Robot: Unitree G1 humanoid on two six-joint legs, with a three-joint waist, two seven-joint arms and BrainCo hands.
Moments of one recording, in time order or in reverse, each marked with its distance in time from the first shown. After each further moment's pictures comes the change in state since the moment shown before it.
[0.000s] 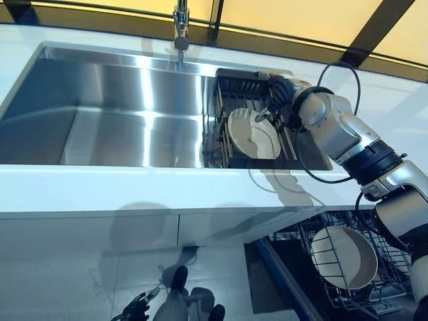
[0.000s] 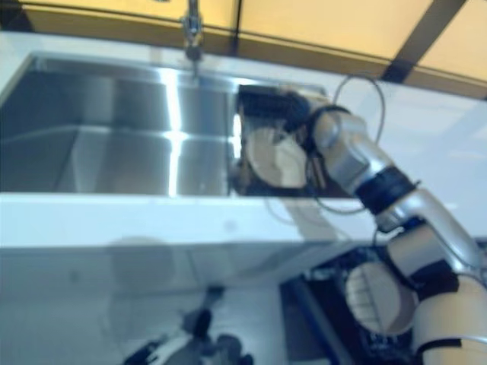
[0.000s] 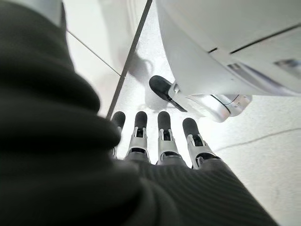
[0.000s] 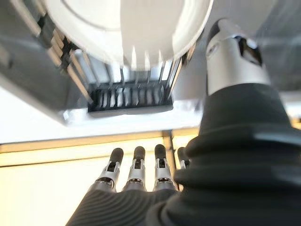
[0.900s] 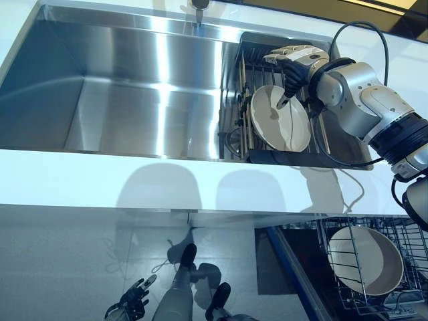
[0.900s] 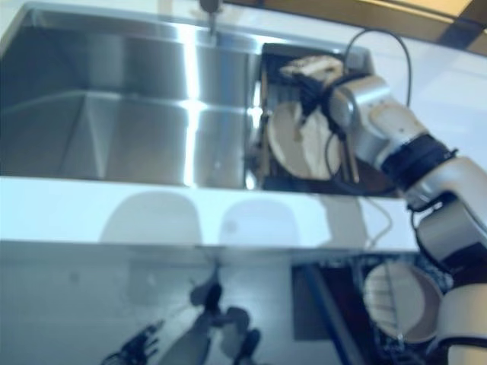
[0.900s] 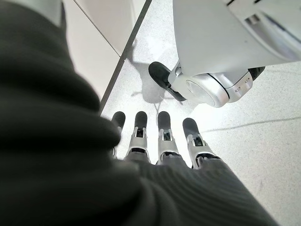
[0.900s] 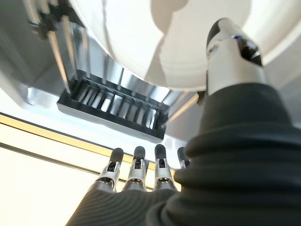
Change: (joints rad) left arm -0.023 0.039 -0.006 -0.051 -0.048 -0.007 -0.035; right arm -0.208 -0.152 0.250 0.096 -0.166 -0.198 0.061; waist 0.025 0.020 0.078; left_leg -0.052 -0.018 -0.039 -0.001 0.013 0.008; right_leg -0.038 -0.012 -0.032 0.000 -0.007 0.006
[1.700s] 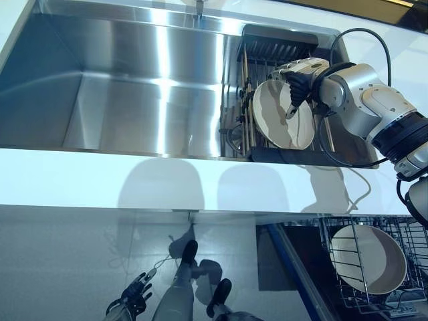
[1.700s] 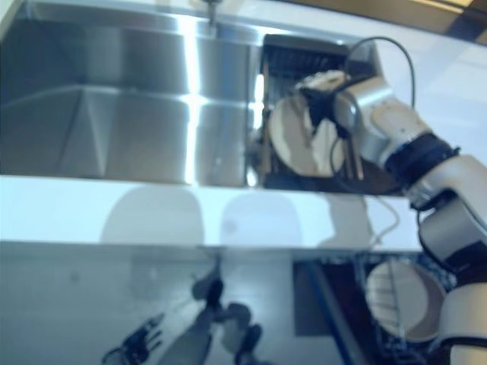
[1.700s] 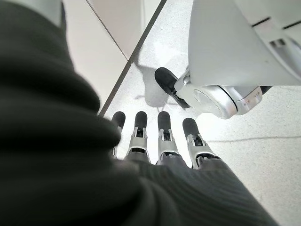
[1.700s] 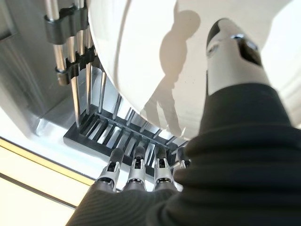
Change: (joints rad) left arm -0.001 0.002 0.001 -0.040 -0.079 0.000 -0.012; right arm -0.013 0.002 0.040 0.059 -0.030 -0.020 0.083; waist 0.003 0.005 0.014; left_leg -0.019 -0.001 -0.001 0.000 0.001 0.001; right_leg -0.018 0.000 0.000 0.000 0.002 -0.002
